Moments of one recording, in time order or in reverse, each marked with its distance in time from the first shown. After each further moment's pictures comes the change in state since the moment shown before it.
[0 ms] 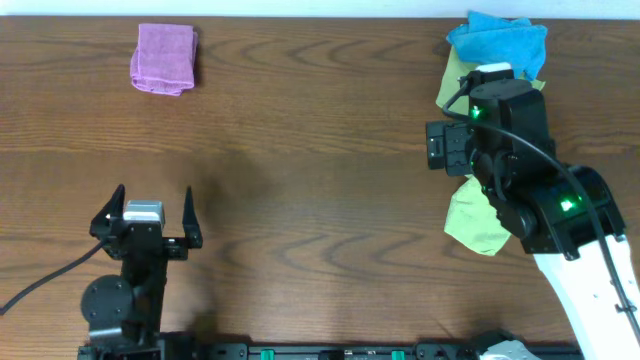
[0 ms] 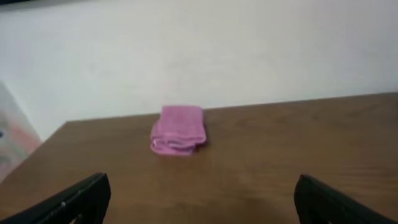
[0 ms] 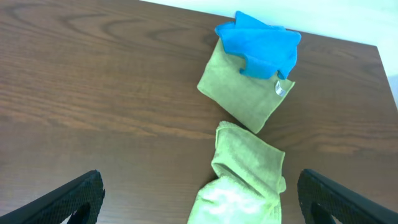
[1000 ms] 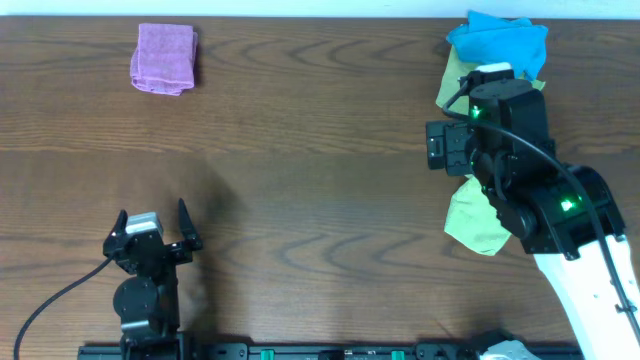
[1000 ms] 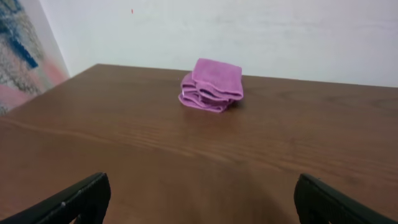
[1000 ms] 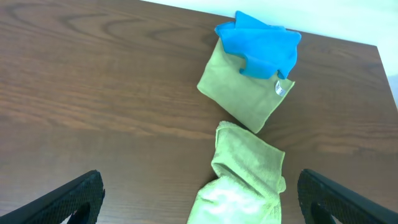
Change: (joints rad) left arm 0.033 -0.161 -0.327 0.111 -0.148 -0.128; right arm 0.000 0.000 0.000 0.000 0.000 0.000
